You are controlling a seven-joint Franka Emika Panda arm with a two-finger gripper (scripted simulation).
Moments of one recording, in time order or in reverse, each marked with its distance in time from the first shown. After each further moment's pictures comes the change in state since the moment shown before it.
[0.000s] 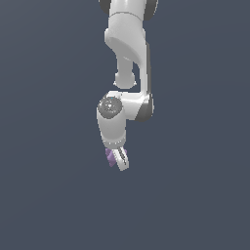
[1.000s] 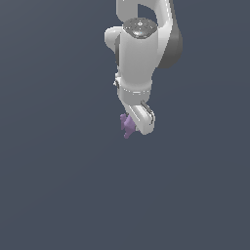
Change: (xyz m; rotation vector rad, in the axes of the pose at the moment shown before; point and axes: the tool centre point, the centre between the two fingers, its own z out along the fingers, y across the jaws) arm -0.086 0.018 -0.166 0.001 0.000 0.000
